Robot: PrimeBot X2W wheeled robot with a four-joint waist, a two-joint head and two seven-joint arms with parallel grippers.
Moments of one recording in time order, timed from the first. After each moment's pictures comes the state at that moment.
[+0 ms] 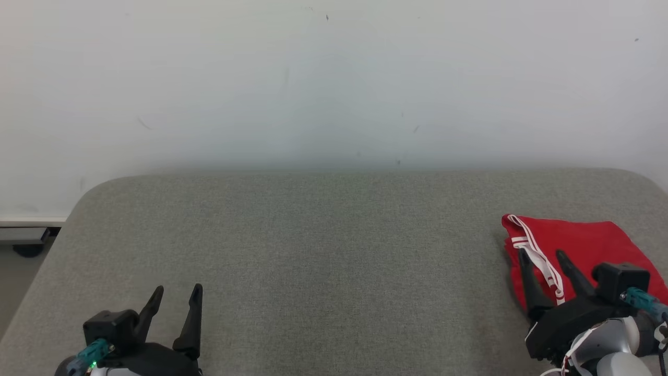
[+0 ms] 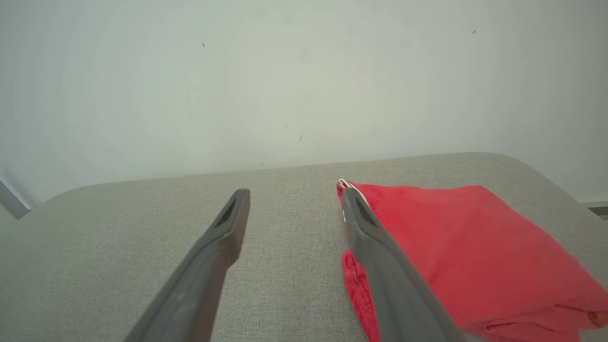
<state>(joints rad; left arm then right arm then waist) -0.13 0.29 -0.40 0.23 -0.47 0.12 -0.09 -0.08 -0.06 -0.13 0.19 0.24 0.09 0.08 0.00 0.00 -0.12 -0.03</state>
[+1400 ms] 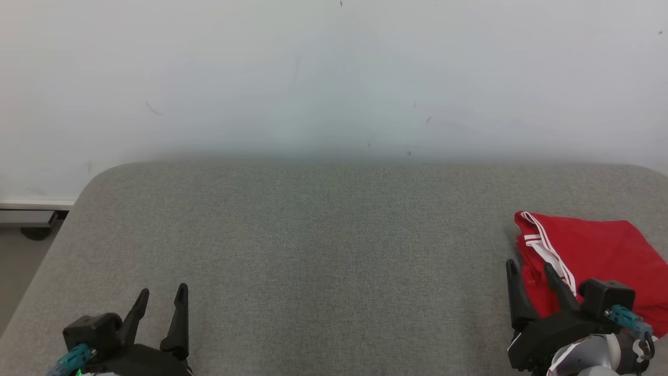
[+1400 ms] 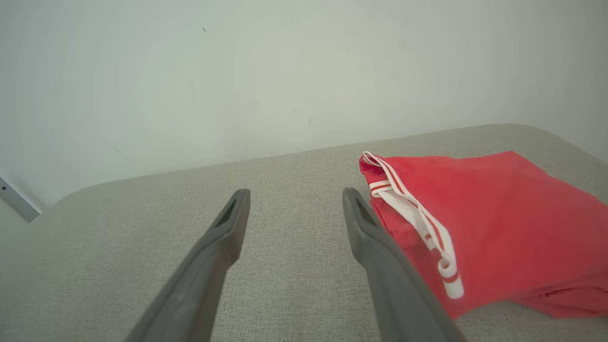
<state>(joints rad) -0.08 0.26 -0.31 0.18 -0.48 0.12 -0.07 -0.04 -0.05 -0.04 0.19 0.32 -0.03 0.01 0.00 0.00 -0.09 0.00</state>
